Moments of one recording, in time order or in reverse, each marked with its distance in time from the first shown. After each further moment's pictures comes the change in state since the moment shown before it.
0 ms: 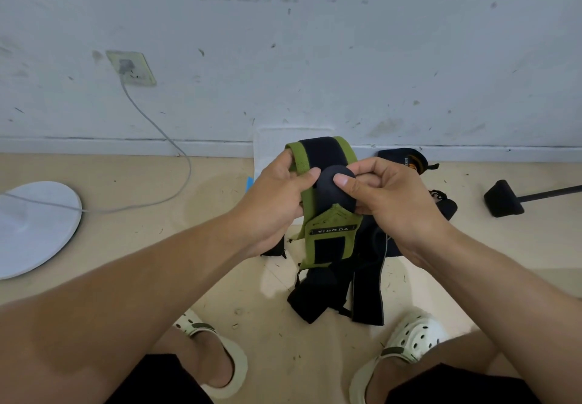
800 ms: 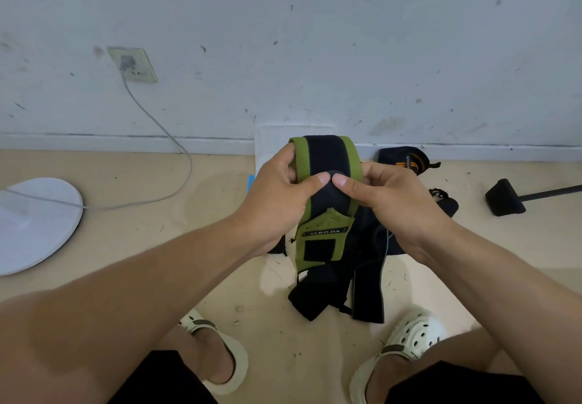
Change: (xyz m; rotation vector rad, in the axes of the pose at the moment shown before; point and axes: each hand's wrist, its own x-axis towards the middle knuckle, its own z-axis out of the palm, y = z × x) left_hand -0.007 -0.003 0.001 0.153 0.082 0.126; right_hand 0.005 0.006 -0.003 -0.028 -0.074 0.046
